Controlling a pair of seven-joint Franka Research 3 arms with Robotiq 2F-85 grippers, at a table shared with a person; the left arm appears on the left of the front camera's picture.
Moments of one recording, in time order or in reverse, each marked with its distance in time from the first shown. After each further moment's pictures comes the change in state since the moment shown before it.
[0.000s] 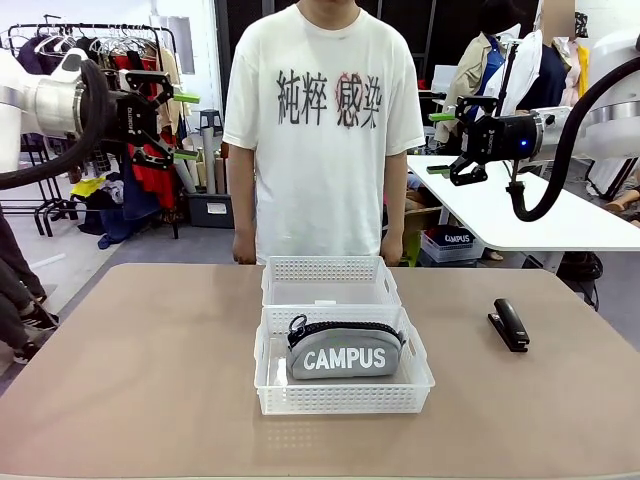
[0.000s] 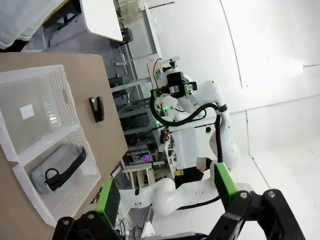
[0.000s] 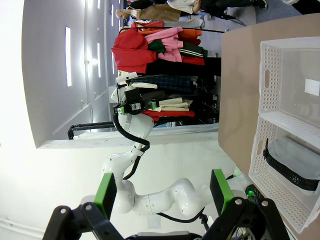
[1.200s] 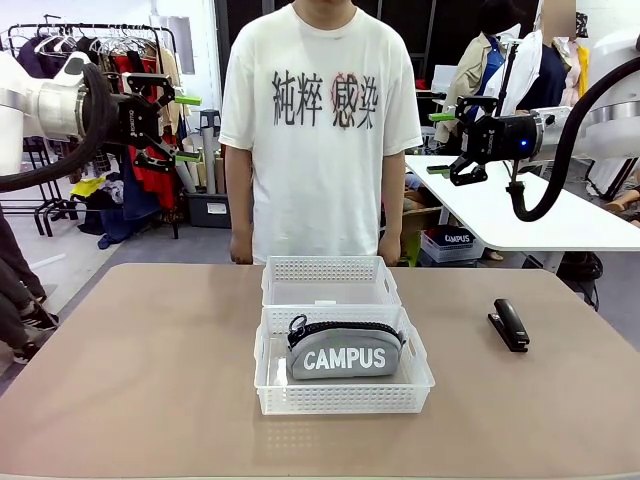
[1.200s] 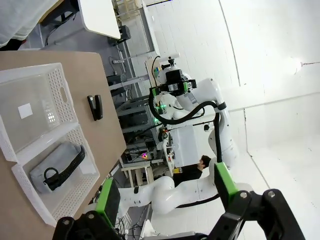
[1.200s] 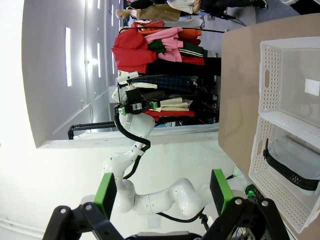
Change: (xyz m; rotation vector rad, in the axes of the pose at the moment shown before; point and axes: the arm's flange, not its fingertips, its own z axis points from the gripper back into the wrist) left arm 0.001 0.004 -0.001 -0.007 0.009 0.001; right arm 0.000 0.000 0.000 0.000 0.000 0.000
